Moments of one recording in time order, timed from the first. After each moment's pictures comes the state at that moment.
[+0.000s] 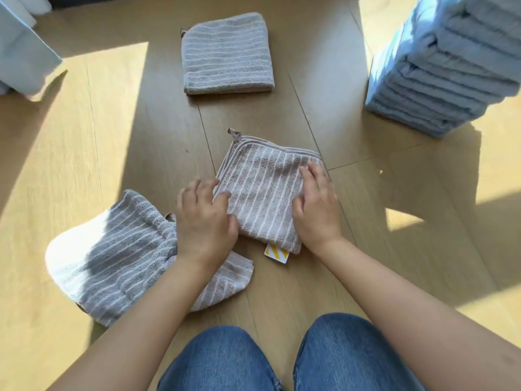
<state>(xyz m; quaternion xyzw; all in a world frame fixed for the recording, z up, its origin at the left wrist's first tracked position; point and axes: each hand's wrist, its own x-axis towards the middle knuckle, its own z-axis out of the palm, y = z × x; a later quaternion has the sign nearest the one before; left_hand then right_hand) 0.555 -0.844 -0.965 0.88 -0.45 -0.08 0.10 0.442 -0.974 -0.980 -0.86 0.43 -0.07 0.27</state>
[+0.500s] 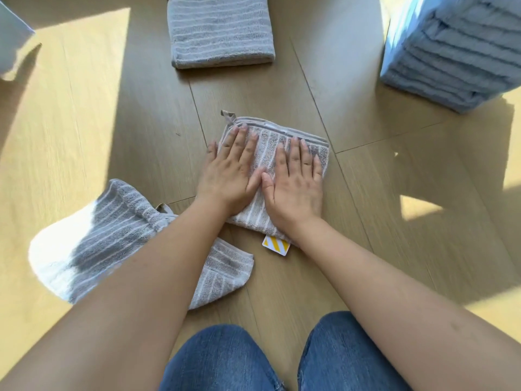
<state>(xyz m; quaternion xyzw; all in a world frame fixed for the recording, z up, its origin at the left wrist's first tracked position) 0.587 -0.906 -1.014 0.85 -0.51 -0.16 -0.03 0.474 -0.970 -1.011 -0.90 0.39 0.08 0.17</state>
